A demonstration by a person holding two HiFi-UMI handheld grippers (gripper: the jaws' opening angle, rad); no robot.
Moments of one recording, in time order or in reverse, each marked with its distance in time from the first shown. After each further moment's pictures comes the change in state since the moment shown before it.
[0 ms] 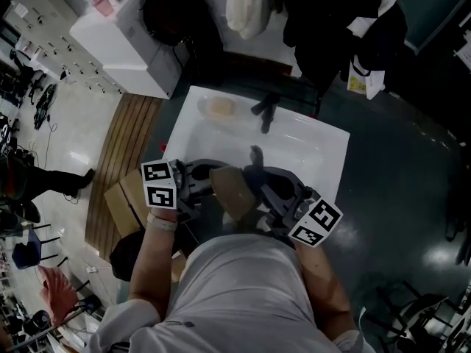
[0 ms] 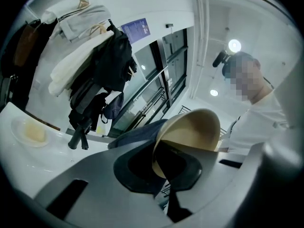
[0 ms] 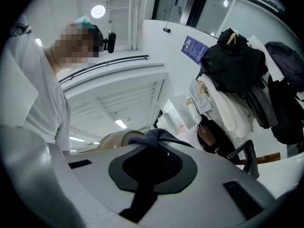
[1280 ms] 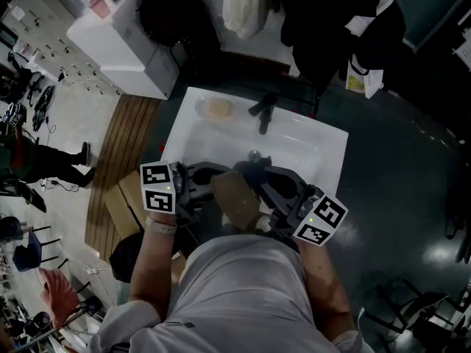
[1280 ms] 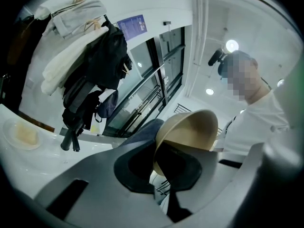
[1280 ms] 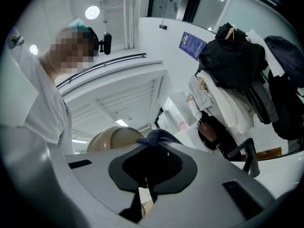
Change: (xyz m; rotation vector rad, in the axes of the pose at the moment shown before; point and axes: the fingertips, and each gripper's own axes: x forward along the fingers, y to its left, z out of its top) left arm 0.008 -0.019 0.007 0.011 0.031 -0.058; right arm 0.003 -0.001 0.008 0.045 0.042 0.009
